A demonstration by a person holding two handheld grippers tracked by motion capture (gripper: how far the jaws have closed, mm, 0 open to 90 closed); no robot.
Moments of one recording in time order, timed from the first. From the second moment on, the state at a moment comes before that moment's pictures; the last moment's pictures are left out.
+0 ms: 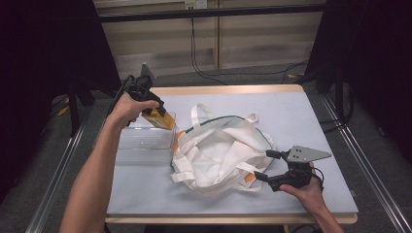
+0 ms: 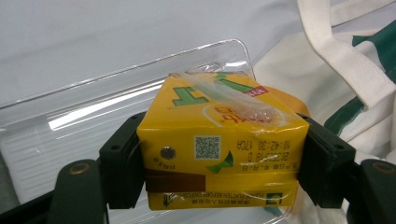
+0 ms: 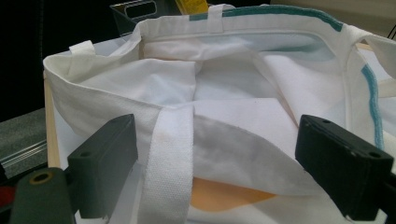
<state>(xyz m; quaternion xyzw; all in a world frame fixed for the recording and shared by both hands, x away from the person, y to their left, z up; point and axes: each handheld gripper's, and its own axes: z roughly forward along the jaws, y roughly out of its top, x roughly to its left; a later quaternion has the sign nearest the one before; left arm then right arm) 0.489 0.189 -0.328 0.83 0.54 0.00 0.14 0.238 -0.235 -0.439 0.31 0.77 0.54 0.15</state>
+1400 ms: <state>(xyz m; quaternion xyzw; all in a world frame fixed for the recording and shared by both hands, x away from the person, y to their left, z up) 0.512 0.170 -0.364 0.79 0.60 -0.01 0.10 0.235 -0.230 -0.441 0.31 0.78 0.53 0.15</state>
